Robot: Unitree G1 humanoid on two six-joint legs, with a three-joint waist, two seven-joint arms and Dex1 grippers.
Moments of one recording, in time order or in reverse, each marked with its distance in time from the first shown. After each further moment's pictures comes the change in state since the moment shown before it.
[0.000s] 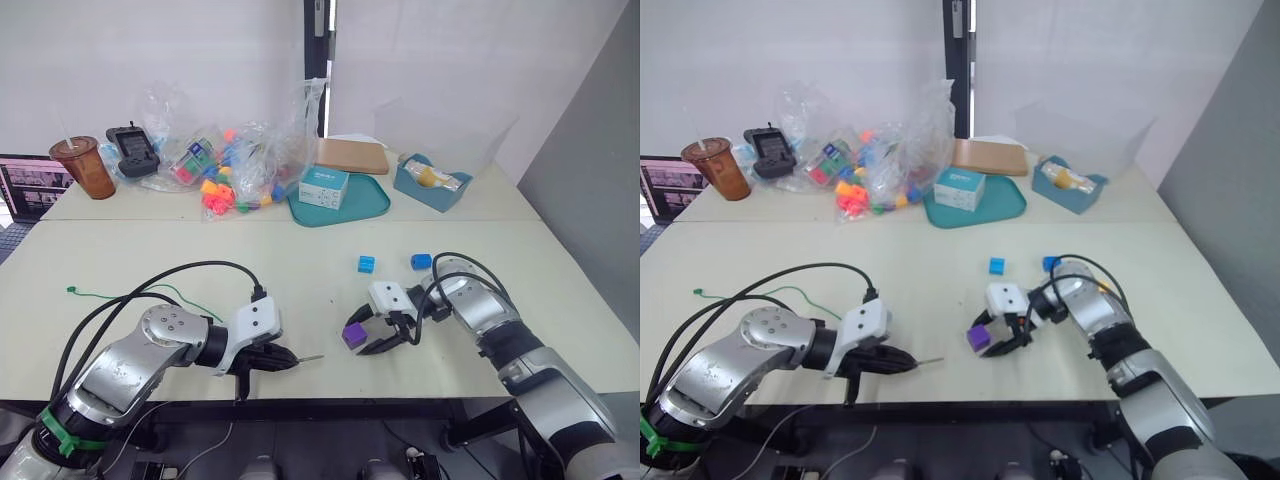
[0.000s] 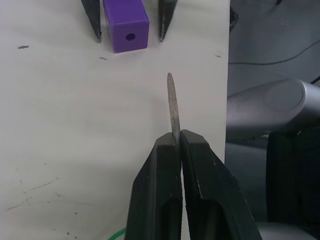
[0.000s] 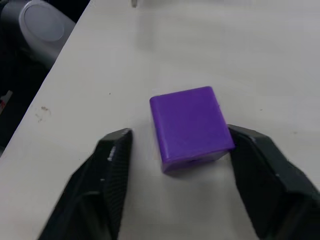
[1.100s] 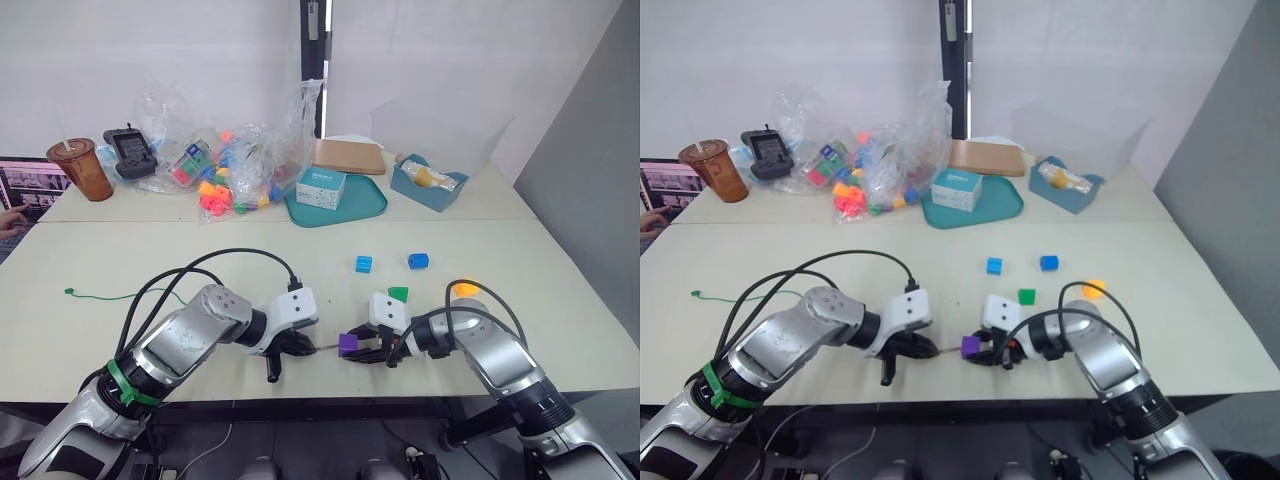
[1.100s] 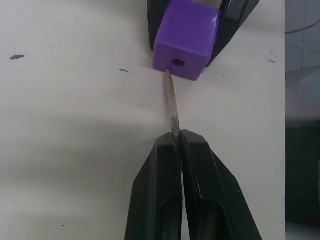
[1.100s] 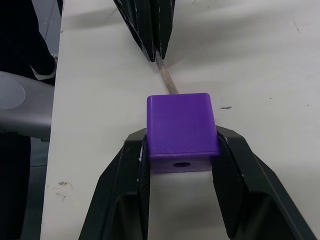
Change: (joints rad) left arm -0.274 -0.118 -0.259 0.153 0.104 0.149 0.066; right arm 0.343 -0.037 -0.108 -0.646 0.004 0.580 -0.343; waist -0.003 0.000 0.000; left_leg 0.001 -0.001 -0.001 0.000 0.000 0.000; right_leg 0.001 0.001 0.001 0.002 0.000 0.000
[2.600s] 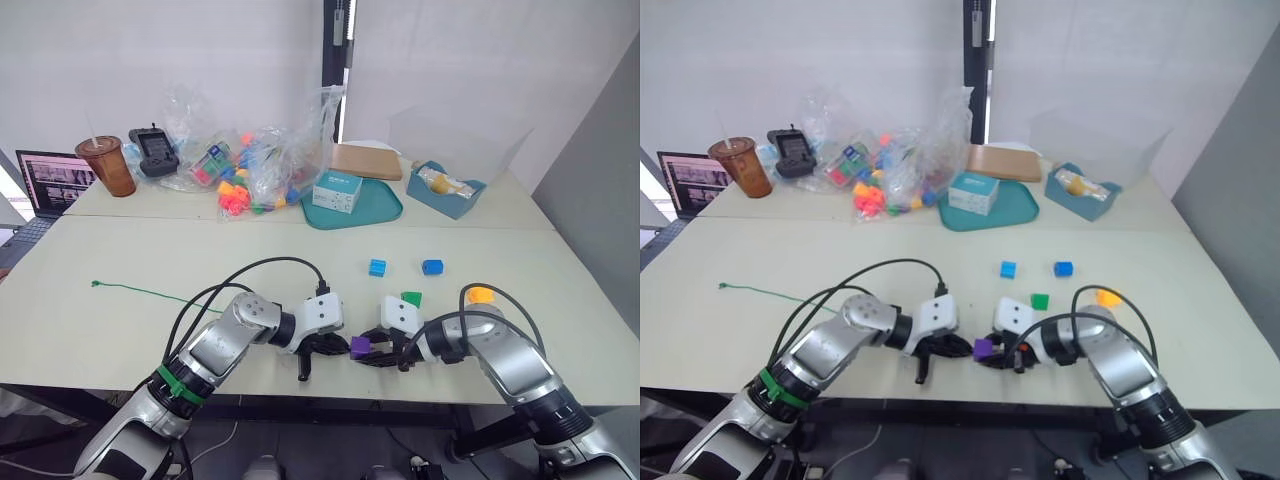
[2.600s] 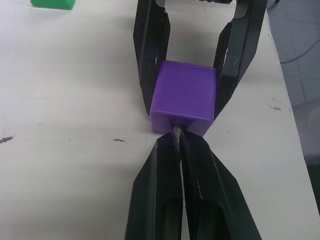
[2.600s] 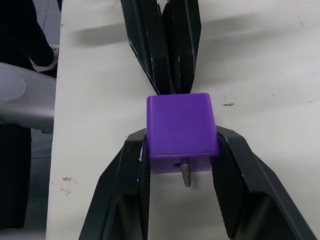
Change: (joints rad) left arm 0.029 -0.236 -0.032 0.277 0.111 -0.424 -0.044; right arm 0.050 -0.041 -0.023 -0.051 0.016 0.039 -0.005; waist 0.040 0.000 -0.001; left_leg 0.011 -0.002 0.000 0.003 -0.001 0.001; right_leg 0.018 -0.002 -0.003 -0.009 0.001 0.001
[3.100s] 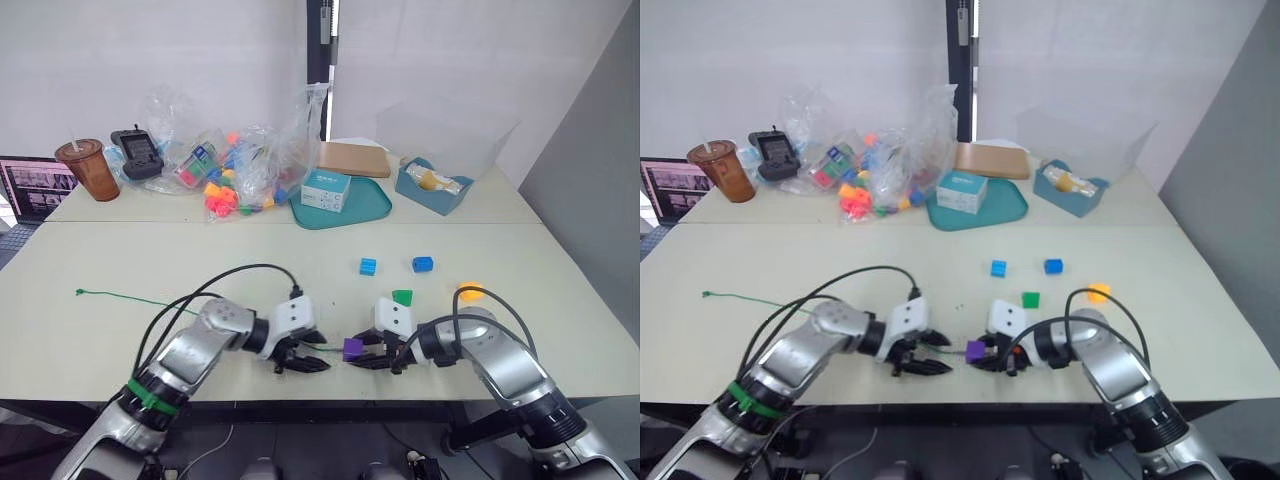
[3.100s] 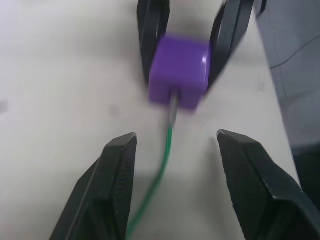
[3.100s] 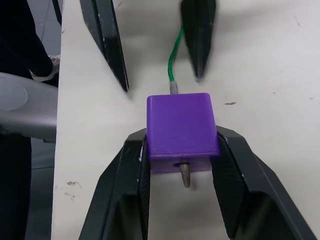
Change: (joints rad) left arm 0.110 0.132 0.119 -0.043 -0.040 -0.021 -0.077; right arm 0.011 0.008 0.008 -0.015 0.018 -0.003 -0.026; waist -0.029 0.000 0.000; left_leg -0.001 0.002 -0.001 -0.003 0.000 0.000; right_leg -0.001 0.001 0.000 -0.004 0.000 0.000
